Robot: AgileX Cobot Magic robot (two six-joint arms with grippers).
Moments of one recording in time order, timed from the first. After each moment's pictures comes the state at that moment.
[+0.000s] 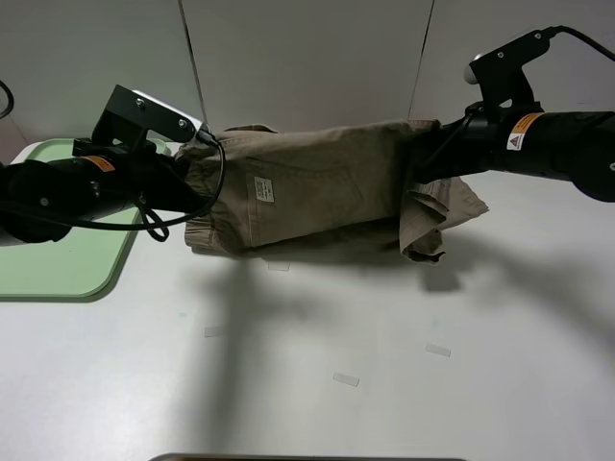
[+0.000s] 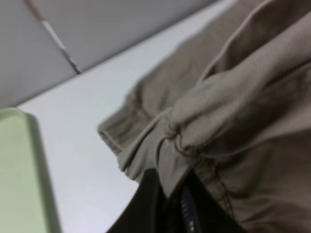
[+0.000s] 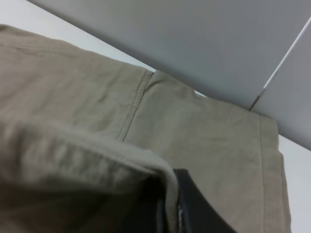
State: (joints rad) left arm -0.49 1.65 -0.57 -0.43 -0.71 0.55; right arm 0.26 1.63 -0.70 -0.29 -0.39 -0.05
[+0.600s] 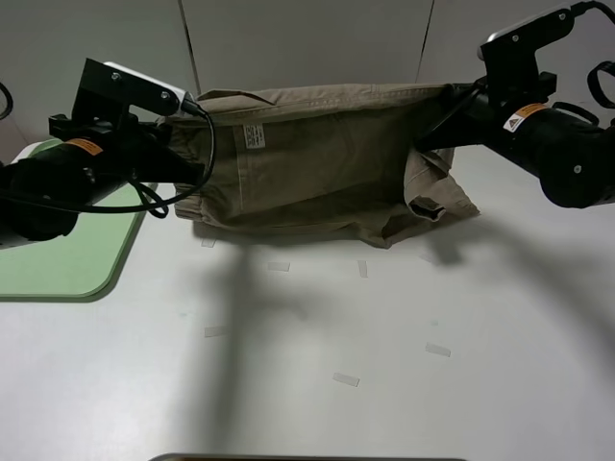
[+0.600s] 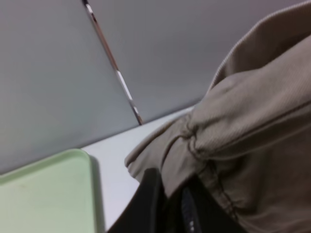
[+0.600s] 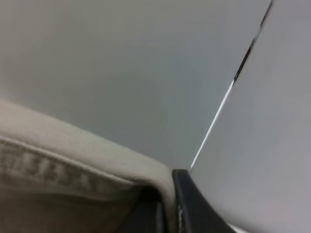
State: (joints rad) left arm -0.49 1.65 -0.57 -0.50 -0.90 0.58; right arm 0.26 1.72 -0.70 0.06 -0.78 -0.39
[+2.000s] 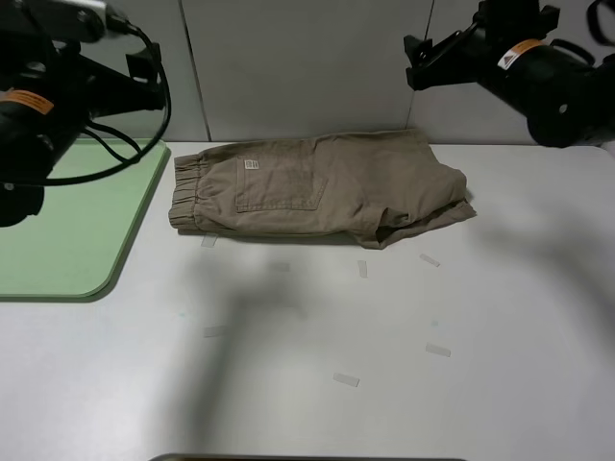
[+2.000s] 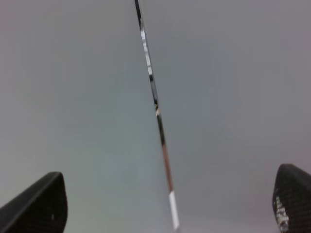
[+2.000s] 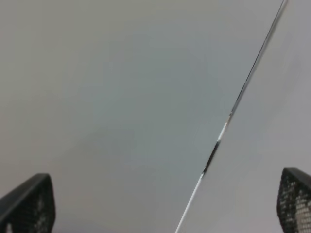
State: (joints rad) left arm -0.38 1.55 -0.57 -0.27 -1.16 0.29; right arm 0.26 1.70 -0.92 0.05 -0.69 -0.39
